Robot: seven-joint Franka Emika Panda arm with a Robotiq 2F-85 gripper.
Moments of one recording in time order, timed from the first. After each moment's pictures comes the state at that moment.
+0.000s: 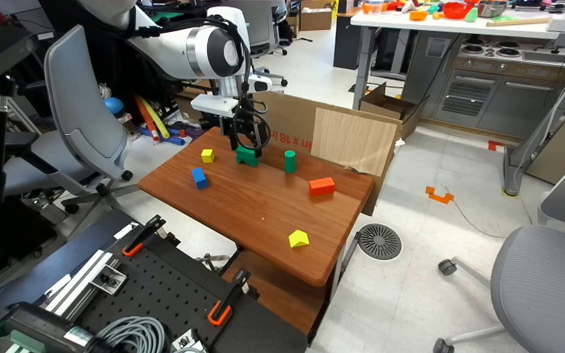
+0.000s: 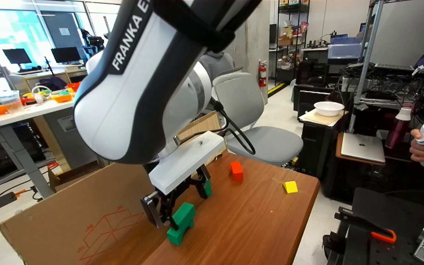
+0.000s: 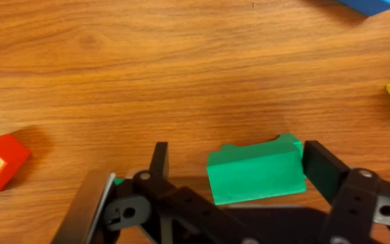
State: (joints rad) arm 0.19 0.73 -0.01 -1.63 -0.13 2.18 0.29
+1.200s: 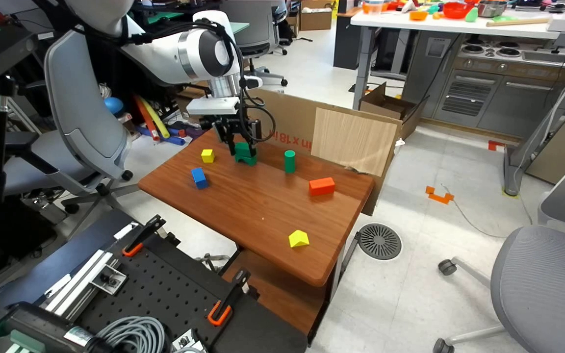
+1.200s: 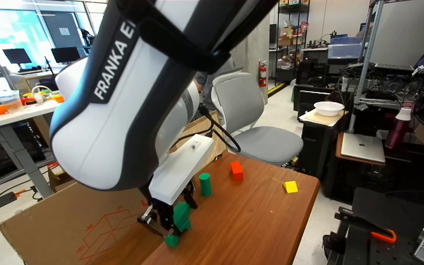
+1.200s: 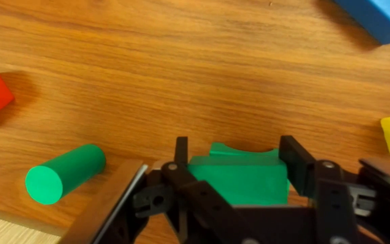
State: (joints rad) arm 0.23 0.75 -0.01 -1.62 -0.22 2.18 0.15
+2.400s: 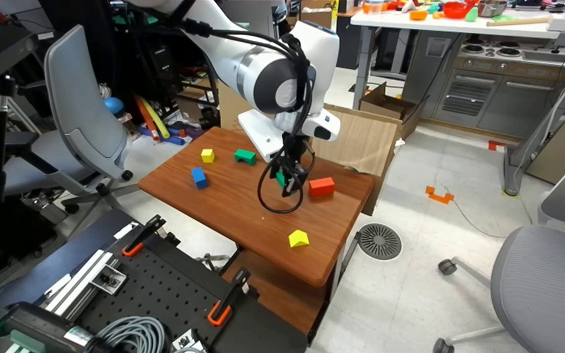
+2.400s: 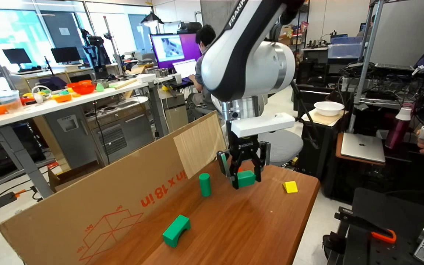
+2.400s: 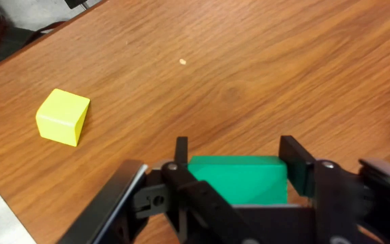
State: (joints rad) arm -0.11 0.59 -0.05 -1.88 0.21 2.26 0.18
